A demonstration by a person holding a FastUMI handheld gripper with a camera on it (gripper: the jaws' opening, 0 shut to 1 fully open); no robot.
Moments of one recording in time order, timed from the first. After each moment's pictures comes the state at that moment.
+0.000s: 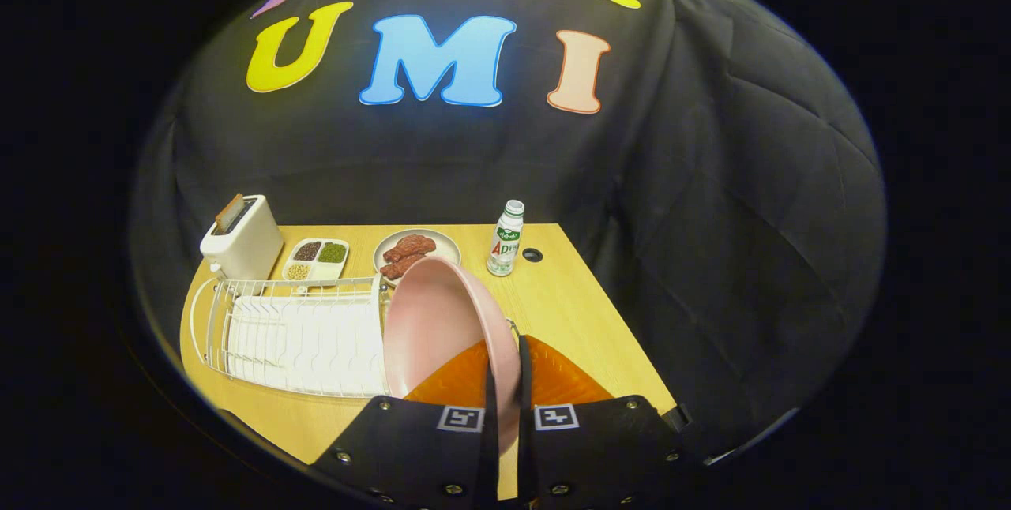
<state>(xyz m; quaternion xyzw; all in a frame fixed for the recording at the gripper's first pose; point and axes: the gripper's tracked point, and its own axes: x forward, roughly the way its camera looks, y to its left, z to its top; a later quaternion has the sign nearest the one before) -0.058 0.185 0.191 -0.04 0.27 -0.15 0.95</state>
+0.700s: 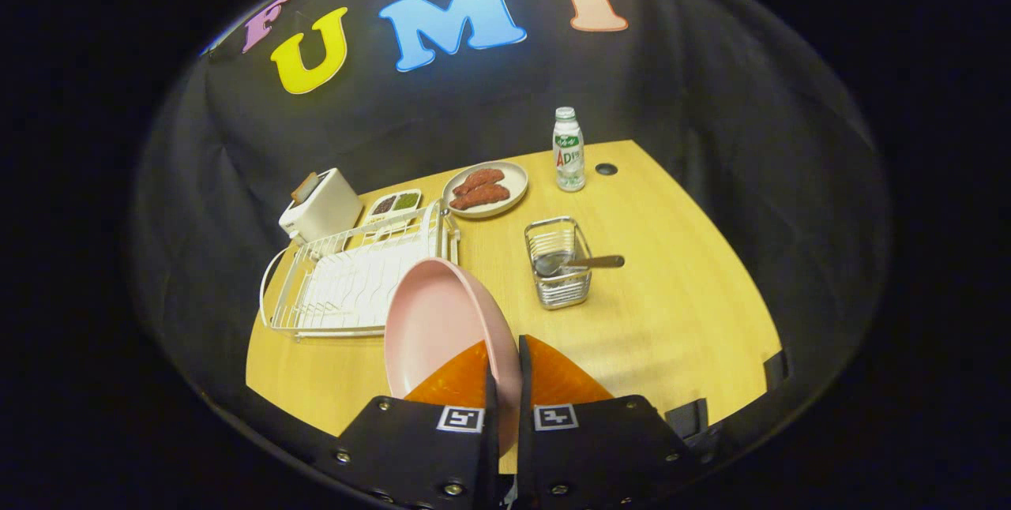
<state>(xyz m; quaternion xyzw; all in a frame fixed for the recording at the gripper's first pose) -0.118 0.197 0.072 0.11 0.35 0.03 0.93</state>
